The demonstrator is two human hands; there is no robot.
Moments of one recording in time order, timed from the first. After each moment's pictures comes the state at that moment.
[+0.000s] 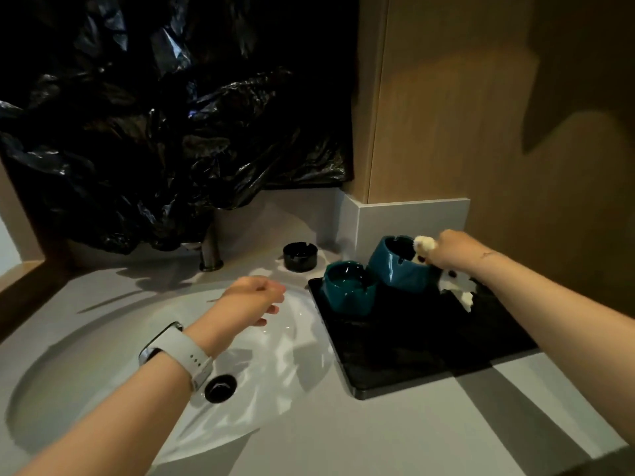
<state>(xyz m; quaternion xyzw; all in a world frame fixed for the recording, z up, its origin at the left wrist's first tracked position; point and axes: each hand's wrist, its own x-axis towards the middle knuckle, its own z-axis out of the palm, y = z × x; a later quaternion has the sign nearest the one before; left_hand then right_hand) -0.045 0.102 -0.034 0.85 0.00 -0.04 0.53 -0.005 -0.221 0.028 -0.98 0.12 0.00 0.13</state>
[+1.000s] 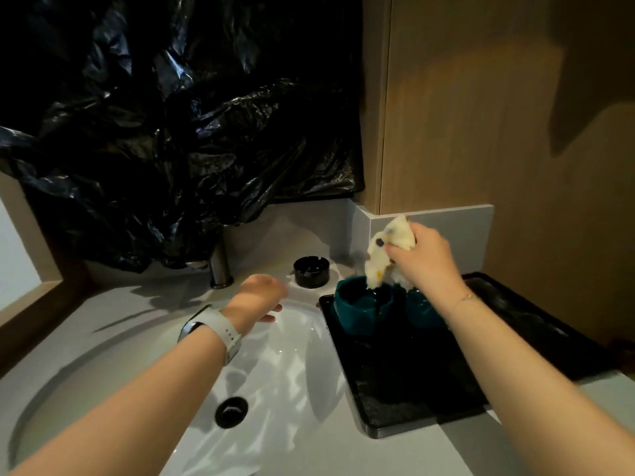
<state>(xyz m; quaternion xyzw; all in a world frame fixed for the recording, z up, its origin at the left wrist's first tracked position) 0.023 0.096 -0.039 0.85 0.08 -0.01 0.52 -0.010 -0.148 0.014 -0.87 0.02 -0.23 0.43</state>
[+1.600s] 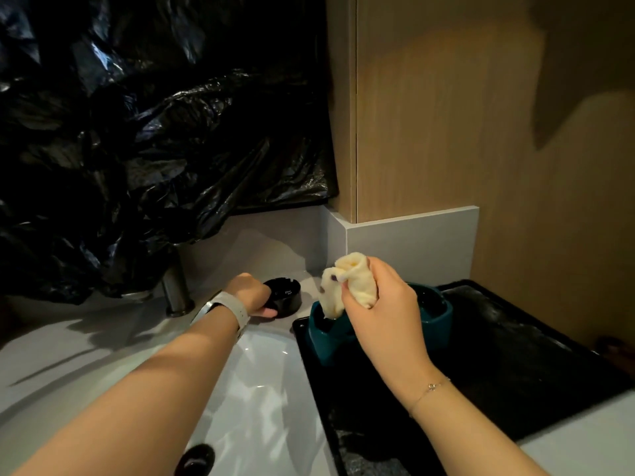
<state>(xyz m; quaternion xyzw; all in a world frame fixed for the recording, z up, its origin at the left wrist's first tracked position) 0.129 0.065 -0.049 0.85 0.12 -0.02 0.51 -0.013 -0.117 -0.042 -0.79 -0.07 -0.37 0.49</state>
